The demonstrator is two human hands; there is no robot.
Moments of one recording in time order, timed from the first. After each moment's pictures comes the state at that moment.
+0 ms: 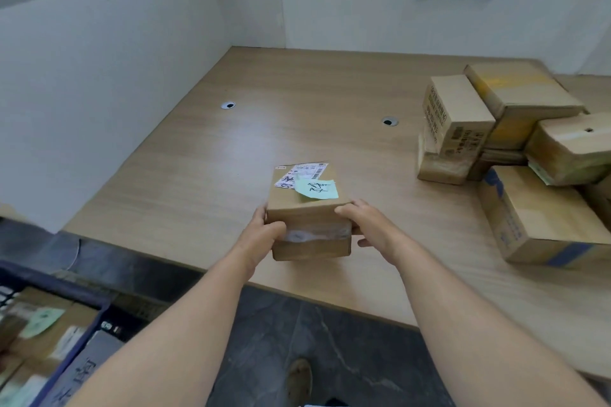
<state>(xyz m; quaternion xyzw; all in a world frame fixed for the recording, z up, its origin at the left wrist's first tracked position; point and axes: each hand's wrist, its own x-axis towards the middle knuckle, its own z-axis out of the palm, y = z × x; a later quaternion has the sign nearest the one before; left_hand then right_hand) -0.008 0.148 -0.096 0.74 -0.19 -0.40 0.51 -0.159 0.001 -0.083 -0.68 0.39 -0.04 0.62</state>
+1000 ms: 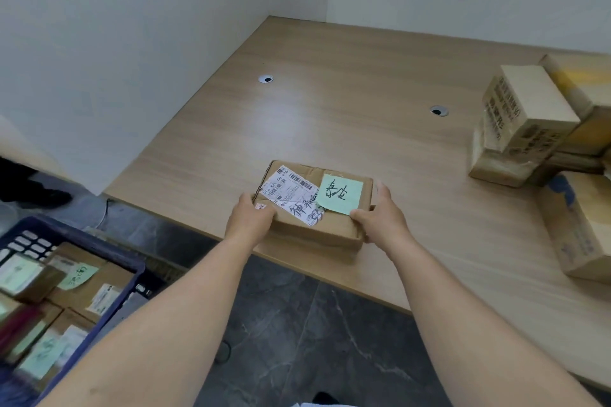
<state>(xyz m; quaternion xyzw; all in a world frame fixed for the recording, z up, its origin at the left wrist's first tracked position) 0.072 0.199 -0.119 0.87 -0.12 -0.24 0.40 -0.088 0.038 -0.116 -0.72 0.48 -0.09 0.49</state>
